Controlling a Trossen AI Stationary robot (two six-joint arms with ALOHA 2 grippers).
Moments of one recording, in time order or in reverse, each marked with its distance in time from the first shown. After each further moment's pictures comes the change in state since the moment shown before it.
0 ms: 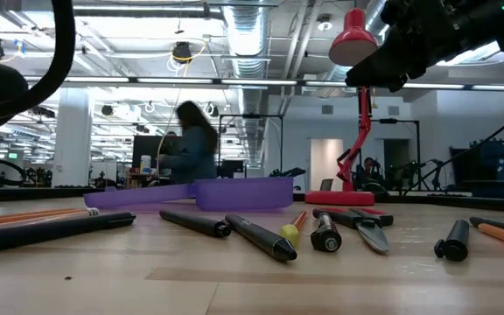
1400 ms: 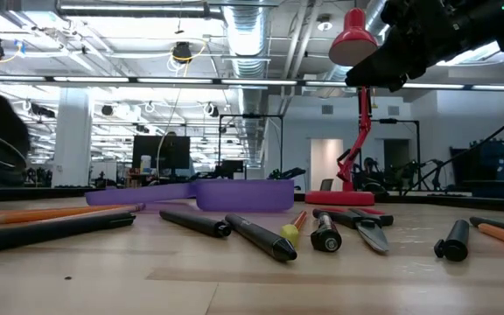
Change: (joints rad) left arm -0.050 0.009 -0.011 -0.544 -0.088 -0.546; right arm -0.001 0.000 0.000 0.000 0.001 -0.009
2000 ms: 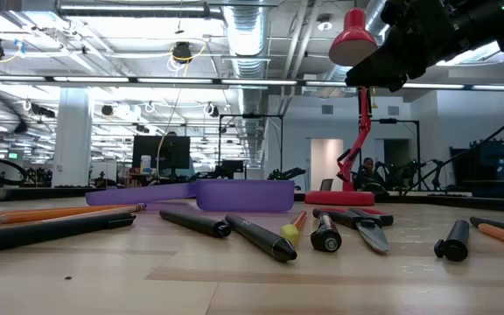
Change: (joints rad) left arm -0.032 -0.003 0.052 0.012 -0.165 -0.012; right arm 0.000 0.000 0.000 0.000 0.000 0.001
